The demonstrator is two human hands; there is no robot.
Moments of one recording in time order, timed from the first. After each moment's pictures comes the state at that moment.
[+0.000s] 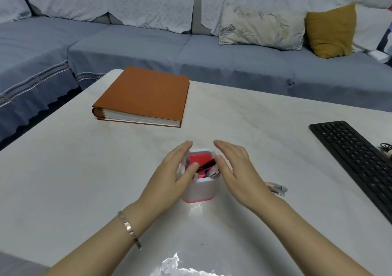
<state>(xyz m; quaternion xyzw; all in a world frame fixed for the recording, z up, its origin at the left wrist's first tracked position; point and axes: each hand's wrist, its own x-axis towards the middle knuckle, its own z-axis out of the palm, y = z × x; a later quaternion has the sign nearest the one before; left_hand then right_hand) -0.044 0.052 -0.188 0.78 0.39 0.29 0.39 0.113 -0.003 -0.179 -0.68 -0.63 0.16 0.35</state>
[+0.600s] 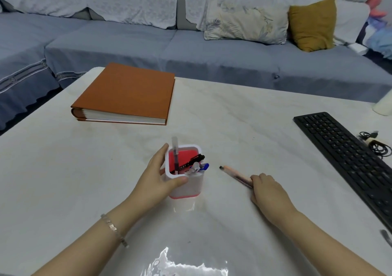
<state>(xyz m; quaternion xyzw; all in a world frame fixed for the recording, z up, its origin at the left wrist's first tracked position) -0.038 0.056 -0.206 0.68 0.42 0.27 0.54 0.204 -0.056 -0.260 -0.82 -0.58 0.04 -0.01</state>
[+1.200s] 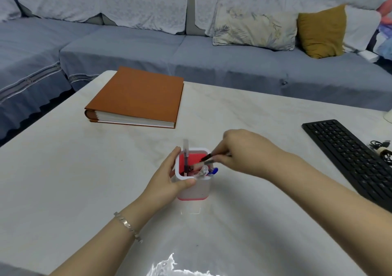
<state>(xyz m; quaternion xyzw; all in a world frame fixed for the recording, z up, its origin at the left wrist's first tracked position) -0.039 0.060 -0.205 0.67 0.42 0.25 0.56 0.131 0.016 -0.108 -0.68 -0.73 0.09 0.02</state>
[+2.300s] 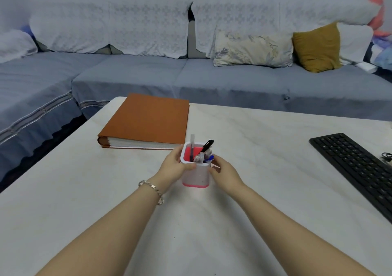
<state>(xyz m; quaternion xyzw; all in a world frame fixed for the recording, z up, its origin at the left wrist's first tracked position) -0.017 0.147 -0.193 0.62 0.41 0.28 0.61 0.114 0.075 -0.208 -0.70 -0.47 0.34 0.41</state>
